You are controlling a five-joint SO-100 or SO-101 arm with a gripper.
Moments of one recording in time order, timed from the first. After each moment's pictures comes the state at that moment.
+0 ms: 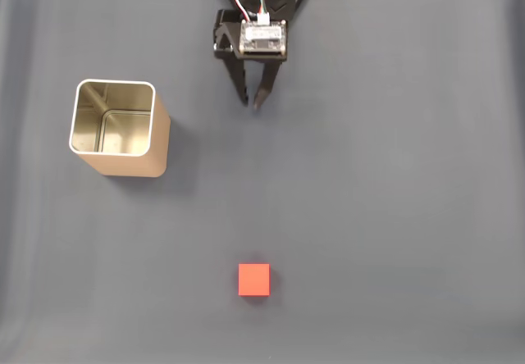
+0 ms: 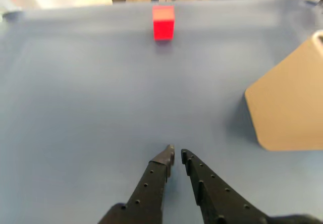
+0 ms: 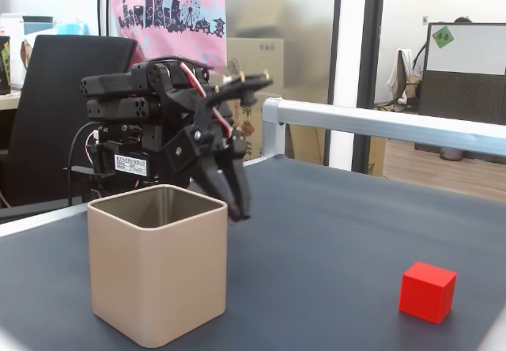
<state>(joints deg) 5.5 184.3 176.7 50.2 -89.5</state>
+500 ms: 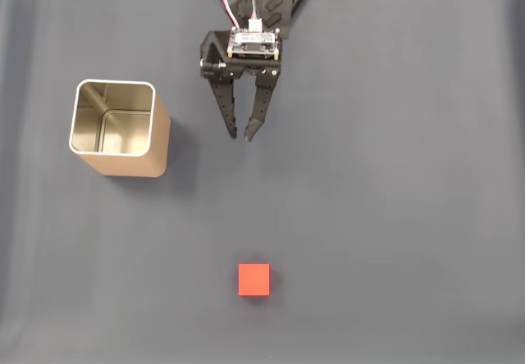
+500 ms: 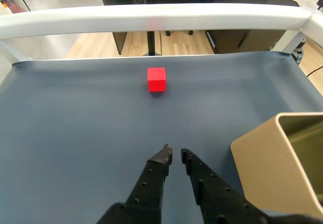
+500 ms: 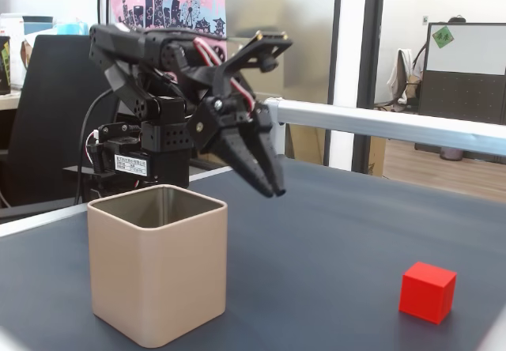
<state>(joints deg) 6.6 147.6 154.4 30.2 -89.3</state>
